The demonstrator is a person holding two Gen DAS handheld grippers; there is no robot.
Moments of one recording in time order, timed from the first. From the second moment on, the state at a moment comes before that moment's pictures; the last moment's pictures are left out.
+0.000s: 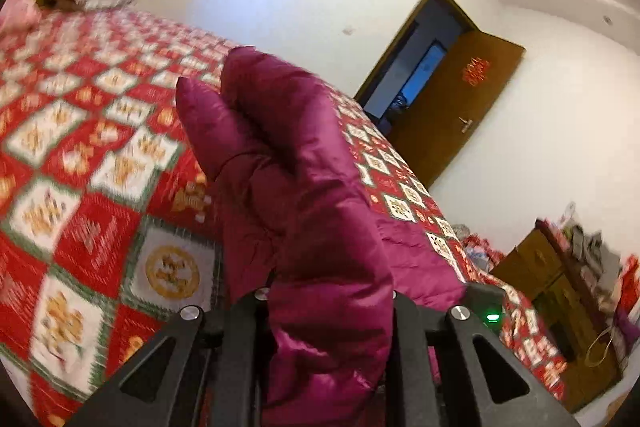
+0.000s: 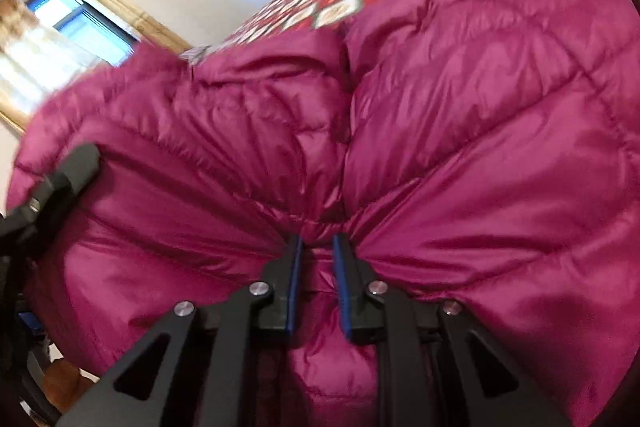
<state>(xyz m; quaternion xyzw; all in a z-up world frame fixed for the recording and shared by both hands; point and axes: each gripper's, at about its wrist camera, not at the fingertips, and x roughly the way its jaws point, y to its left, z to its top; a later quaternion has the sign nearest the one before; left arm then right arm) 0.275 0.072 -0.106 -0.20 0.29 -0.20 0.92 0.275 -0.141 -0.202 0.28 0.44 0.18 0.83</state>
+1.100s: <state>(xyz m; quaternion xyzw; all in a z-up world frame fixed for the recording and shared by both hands) 0.256 -0.128 -0.171 0.14 0.31 -0.28 0.90 0.197 -0.337 -0.147 0.33 0.34 0.06 0.88</state>
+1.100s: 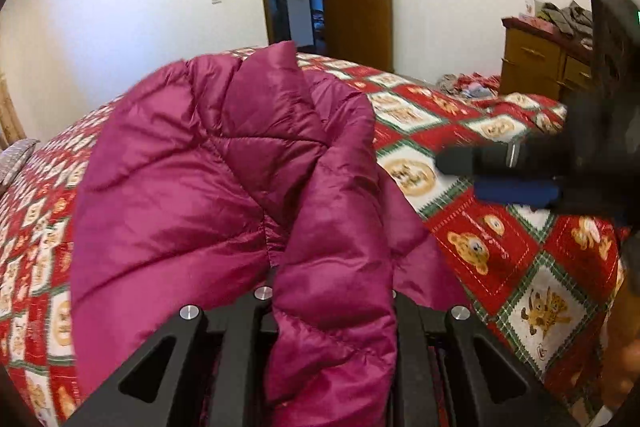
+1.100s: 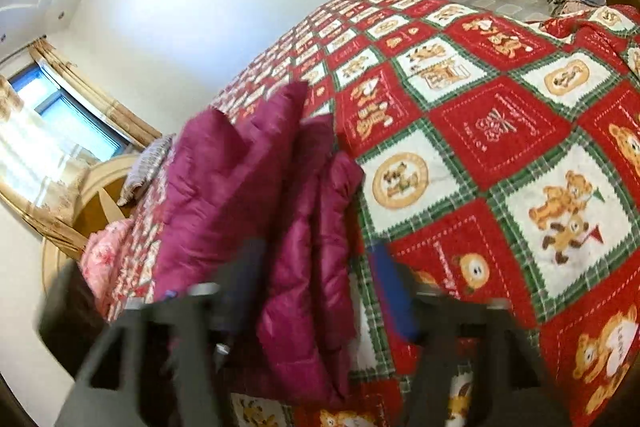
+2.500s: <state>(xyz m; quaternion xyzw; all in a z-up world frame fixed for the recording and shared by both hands) 0.329 0.048 -0.105 -0.03 0.34 -0.23 0.91 0.240 -0.325 -0.161 0.23 0.40 0.10 0.88</state>
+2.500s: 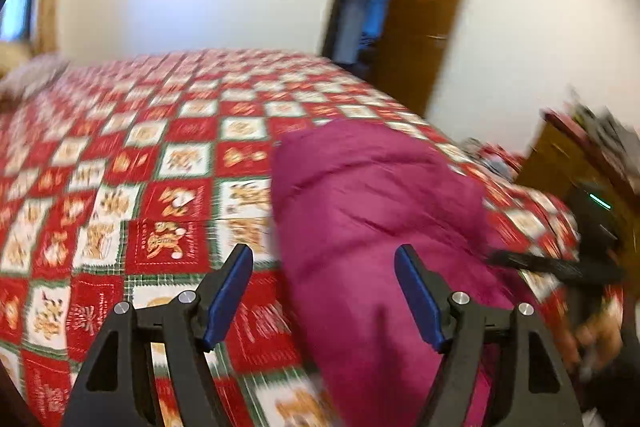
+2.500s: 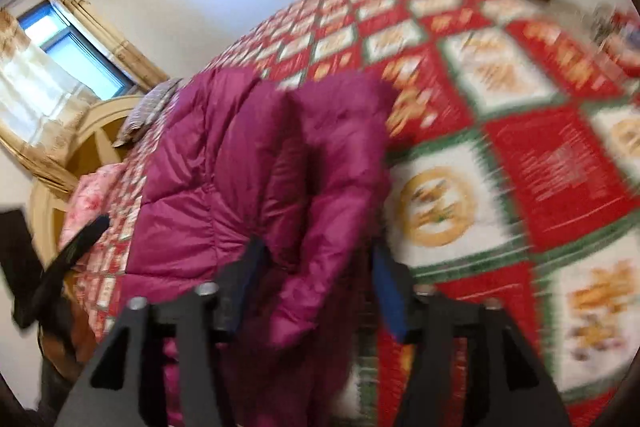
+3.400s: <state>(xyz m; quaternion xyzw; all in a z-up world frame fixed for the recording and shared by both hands) 0.362 -0.059 -0.142 0.04 0.37 -0.20 0.91 0.264 -0.320 -0.168 0.24 0.36 0.07 0.90</state>
